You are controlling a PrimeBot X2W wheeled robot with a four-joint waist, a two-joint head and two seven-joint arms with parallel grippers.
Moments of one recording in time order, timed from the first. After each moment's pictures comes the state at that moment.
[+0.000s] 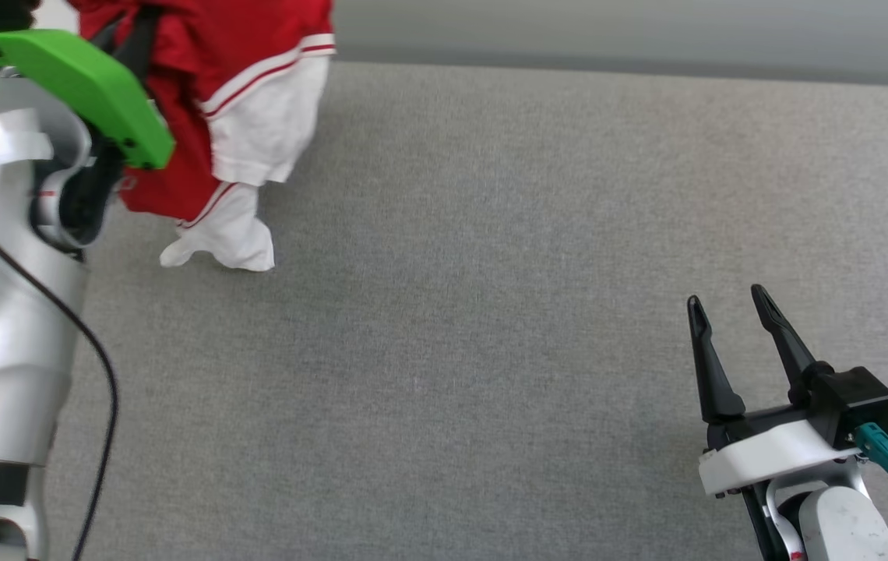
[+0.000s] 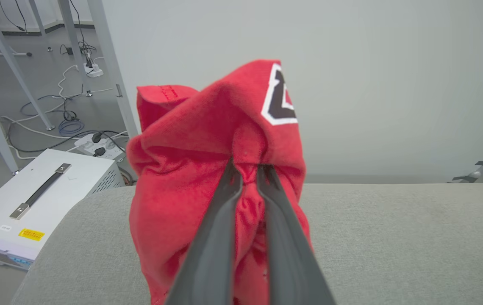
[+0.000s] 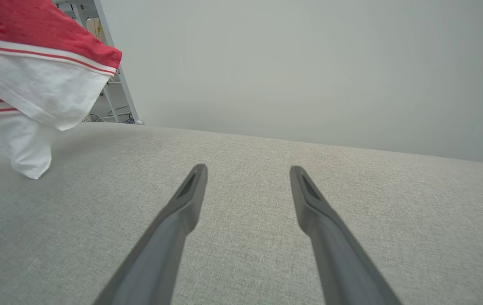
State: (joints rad) left arm -0.93 0.45 -0.32 0.55 -0.73 -0.12 0.18; right arm -0.09 -0.06 0.05 0.06 0.09 0.13 -0.26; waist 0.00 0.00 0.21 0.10
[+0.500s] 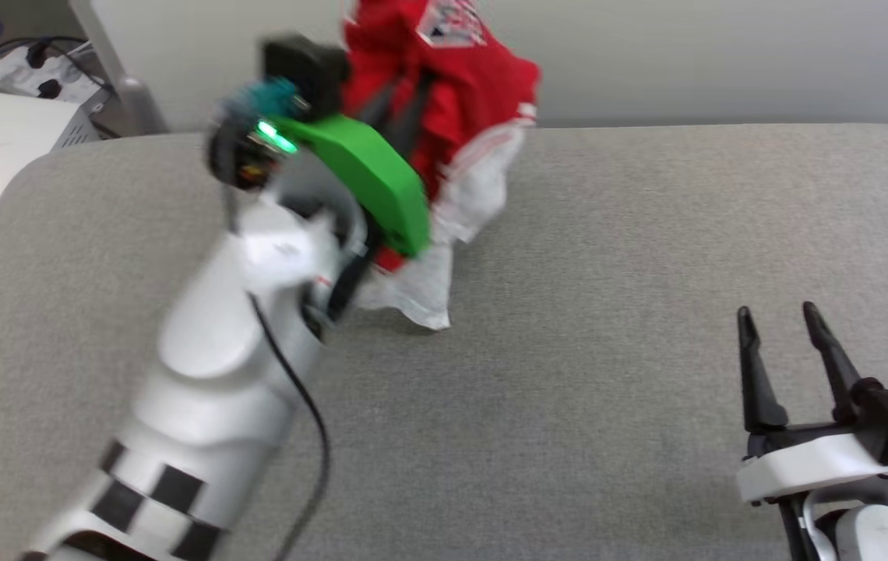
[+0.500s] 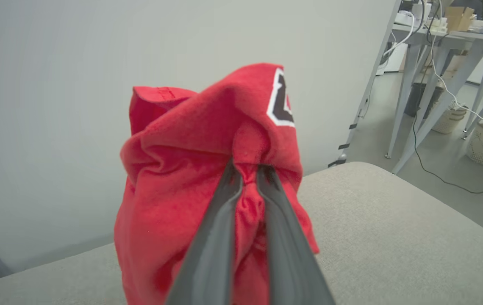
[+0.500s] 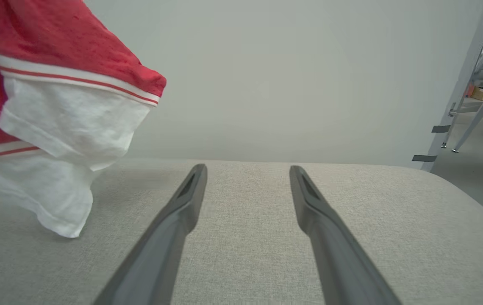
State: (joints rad) left arm -0.85 0.19 -0.53 0.40 -0.62 -0.07 0.06; right arm -0.05 -0.05 -0.04 0.04 0.09 0.13 -0.26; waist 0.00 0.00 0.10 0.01
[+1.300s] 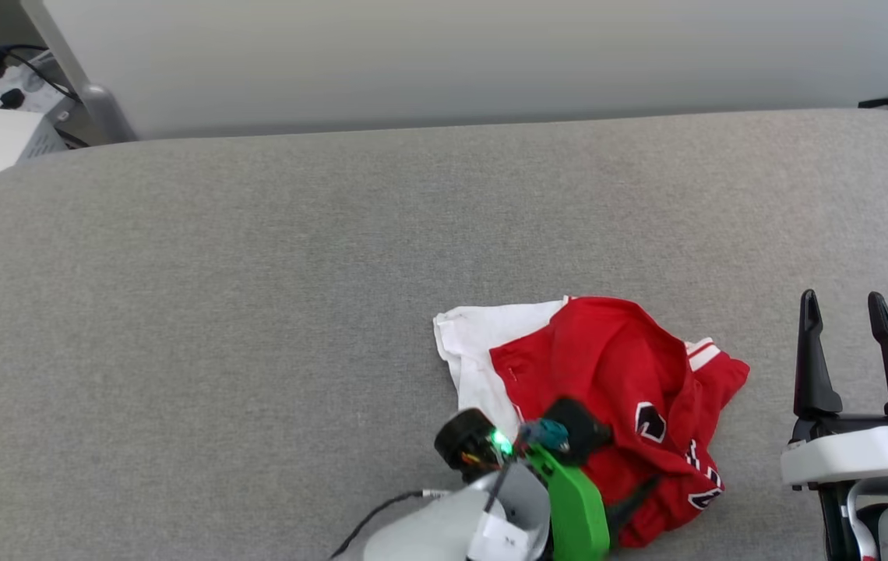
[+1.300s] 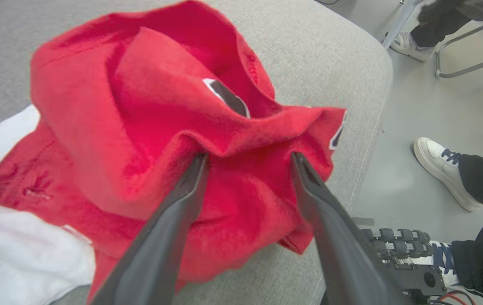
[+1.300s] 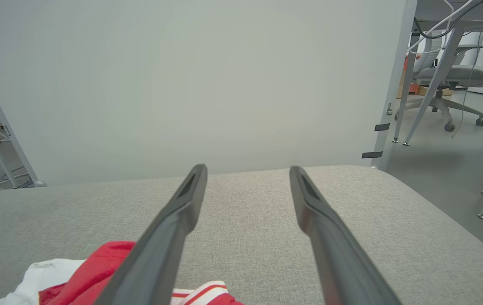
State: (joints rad) left arm -0.57 0.05 -1.18 0.51 -0.73 -0.07 0.03; right arm -0.06 -0.05 -0.15 0.02 0.13 0.13 -0.26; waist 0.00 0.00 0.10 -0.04
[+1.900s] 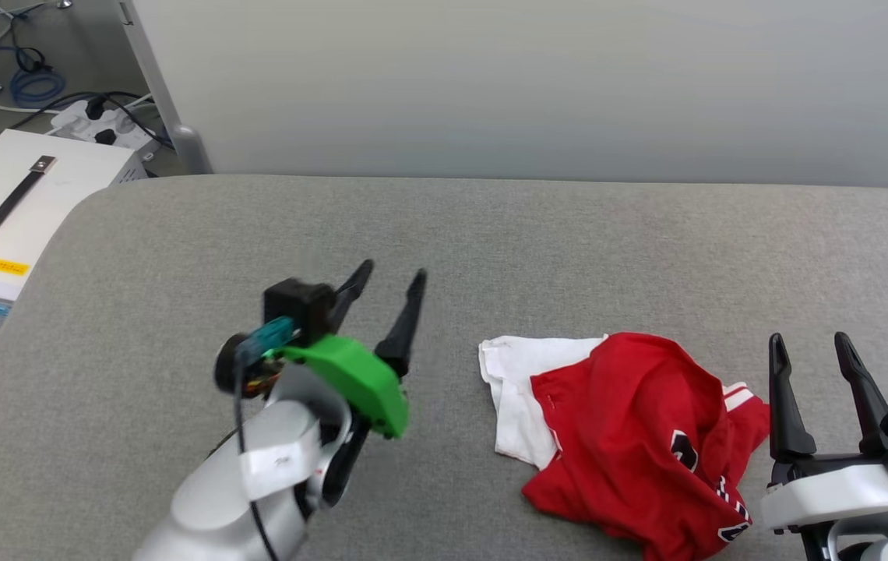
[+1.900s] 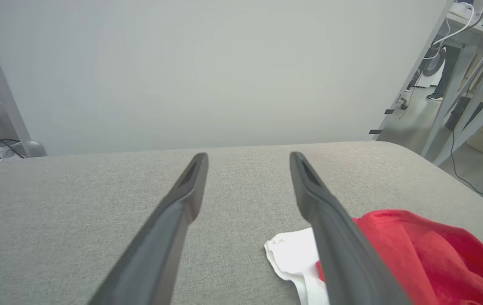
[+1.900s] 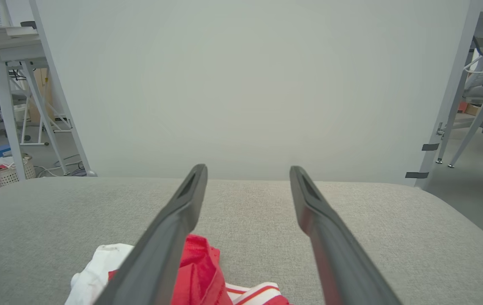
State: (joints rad) left arm -0.55 0.28 -0.78 0.43 -0.81 0.09 -0.26; right arm 0.03 -0.05 -0.10 0.00 0.11 0.13 -0.26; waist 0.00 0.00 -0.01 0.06
